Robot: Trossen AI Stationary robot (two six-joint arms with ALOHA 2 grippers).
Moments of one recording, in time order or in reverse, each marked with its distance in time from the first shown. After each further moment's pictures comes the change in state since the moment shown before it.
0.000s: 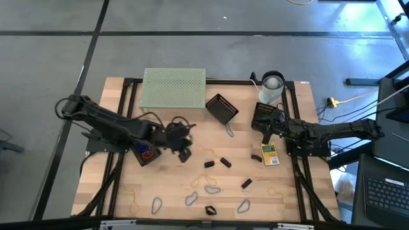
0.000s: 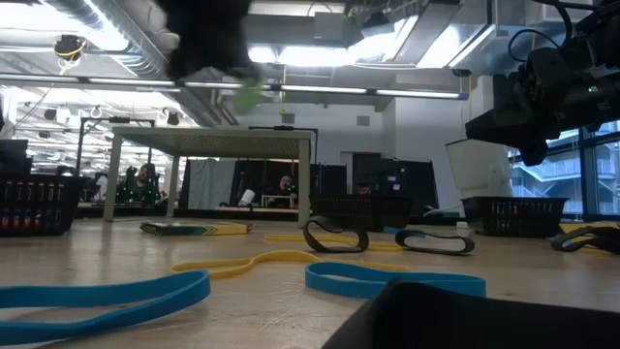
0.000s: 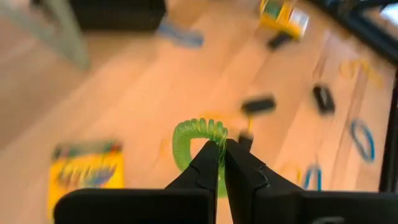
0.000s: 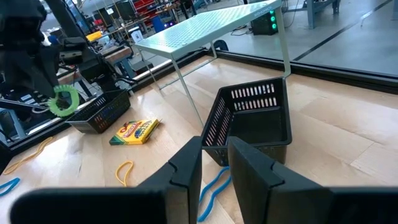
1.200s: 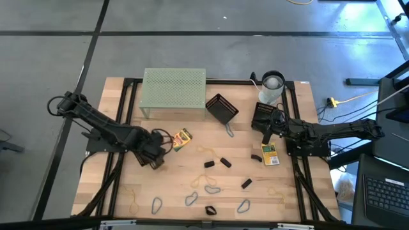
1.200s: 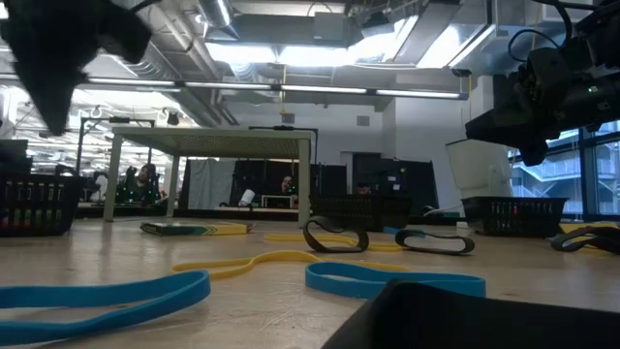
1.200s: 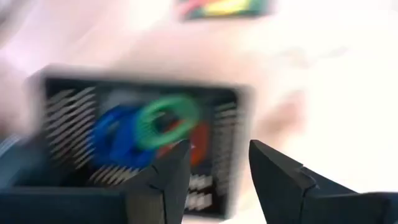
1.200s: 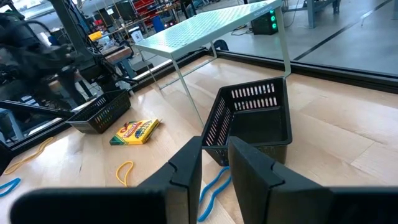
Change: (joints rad) left arm -0.151 -0.084 -0.090 -0.546 0.220 -0.275; right arm 0.000 0.000 0.000 0.000 -0.001 0.004
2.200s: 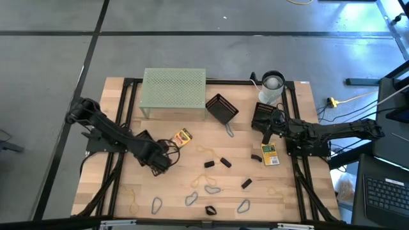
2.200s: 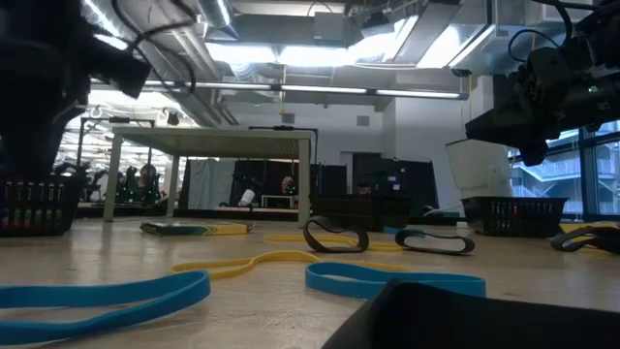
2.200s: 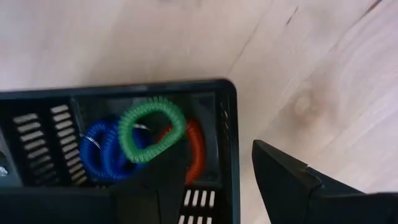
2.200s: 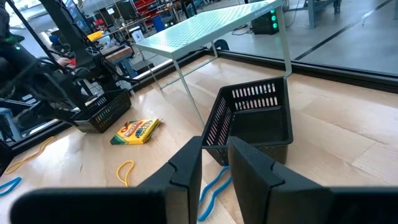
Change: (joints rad) left arm -0.038 0.226 0.000 0.000 0.021 0.053; right arm 0.000 0.000 0.000 0.000 -0.003 -0.001
